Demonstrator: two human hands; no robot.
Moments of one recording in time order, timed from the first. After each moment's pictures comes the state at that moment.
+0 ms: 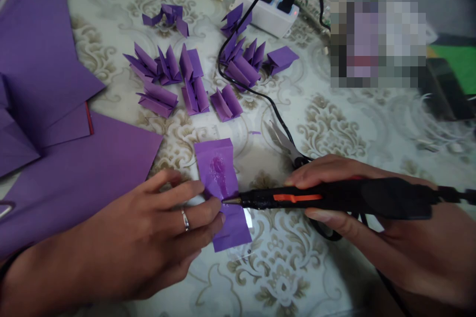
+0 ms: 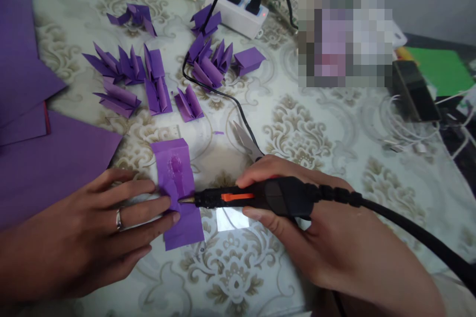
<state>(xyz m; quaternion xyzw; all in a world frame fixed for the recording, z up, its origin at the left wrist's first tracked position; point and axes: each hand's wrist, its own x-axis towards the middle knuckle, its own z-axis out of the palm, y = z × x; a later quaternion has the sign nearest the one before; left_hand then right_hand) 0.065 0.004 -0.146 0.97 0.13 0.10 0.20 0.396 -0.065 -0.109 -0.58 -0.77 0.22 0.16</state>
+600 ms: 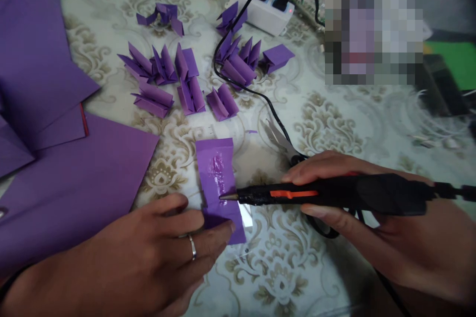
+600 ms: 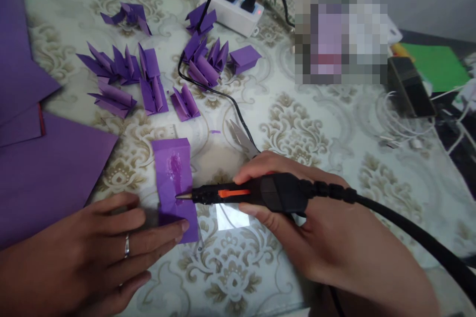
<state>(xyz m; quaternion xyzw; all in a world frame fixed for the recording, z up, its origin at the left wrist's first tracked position) 0.068 -0.007 -0.140 0.97 0.08 0.10 0.22 0.394 -0.063 -0.108 -0.58 -0.77 0.21 0.16</state>
